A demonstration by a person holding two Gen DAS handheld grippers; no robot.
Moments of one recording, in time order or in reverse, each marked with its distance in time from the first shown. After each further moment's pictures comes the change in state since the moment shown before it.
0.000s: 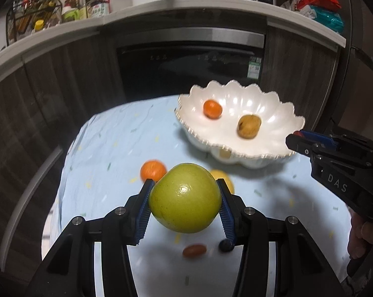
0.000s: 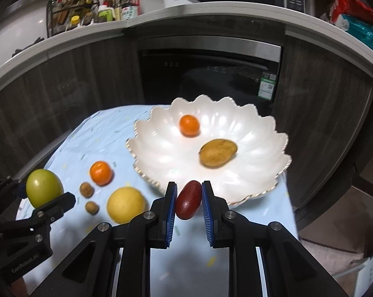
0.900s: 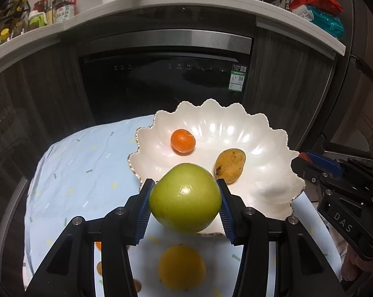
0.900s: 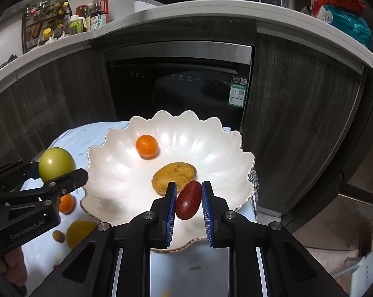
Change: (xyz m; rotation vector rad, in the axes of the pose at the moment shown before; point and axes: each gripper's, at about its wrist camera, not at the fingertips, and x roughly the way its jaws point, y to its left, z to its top) left arm 0.079 -0.032 0.078 0.032 0.014 -0.131; right arm 0.032 -0.057 0.033 0.062 -0.003 -0.083
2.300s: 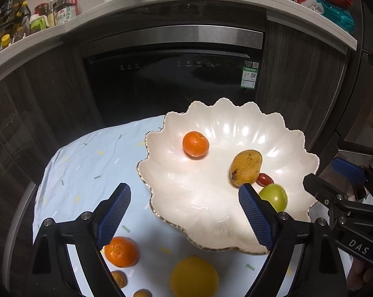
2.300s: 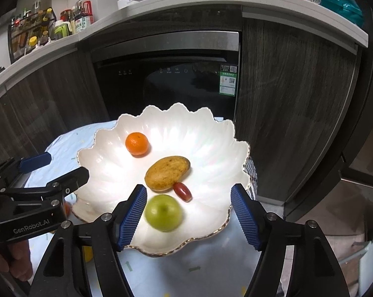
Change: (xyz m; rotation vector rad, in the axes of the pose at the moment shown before) left arm 0.011 0.007 0.011 0.015 0.017 0.072; right arm 0.005 -0.008 -0.003 0.083 0.026 -0.017
